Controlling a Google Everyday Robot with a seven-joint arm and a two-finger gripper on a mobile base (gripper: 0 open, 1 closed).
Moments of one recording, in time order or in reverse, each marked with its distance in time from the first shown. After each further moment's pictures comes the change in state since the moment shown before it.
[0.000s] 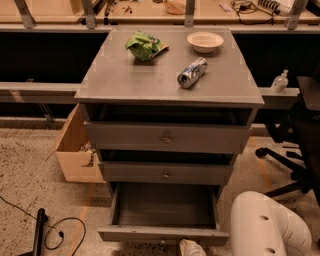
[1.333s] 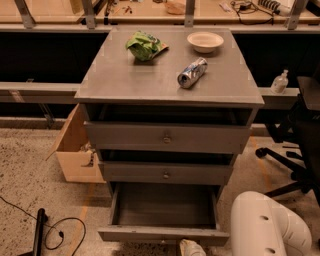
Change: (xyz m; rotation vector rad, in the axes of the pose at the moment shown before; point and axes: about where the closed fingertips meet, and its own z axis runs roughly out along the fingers) arm 0.000 0.000 0.000 0.000 0.000 0.000
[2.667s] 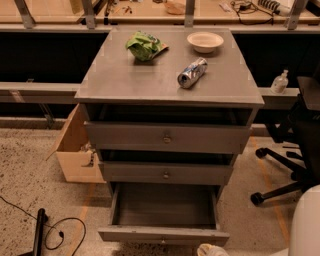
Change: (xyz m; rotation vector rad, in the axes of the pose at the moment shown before) arm -0.002 -0.053 -0.151 -0.182 0.050 0.256
